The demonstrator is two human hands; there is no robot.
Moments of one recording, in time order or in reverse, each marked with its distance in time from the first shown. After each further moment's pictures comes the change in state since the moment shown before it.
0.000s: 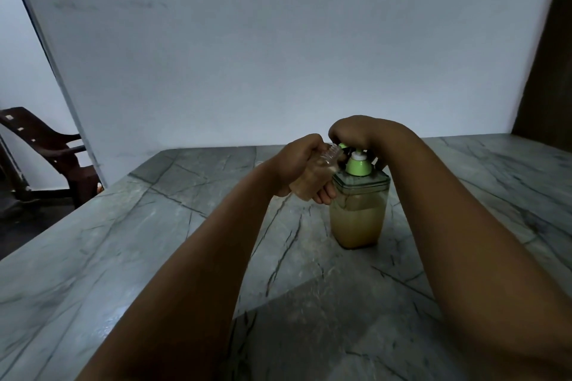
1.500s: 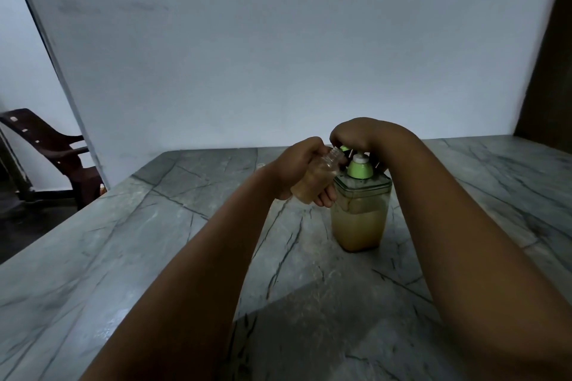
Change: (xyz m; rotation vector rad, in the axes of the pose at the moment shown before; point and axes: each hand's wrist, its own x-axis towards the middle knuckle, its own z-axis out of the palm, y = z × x) left_hand -0.003 0.001 0.004 -0.019 -0.002 0.000; right_hand -0.001 0.001 -0.003 -0.034 -0.037 -0.002
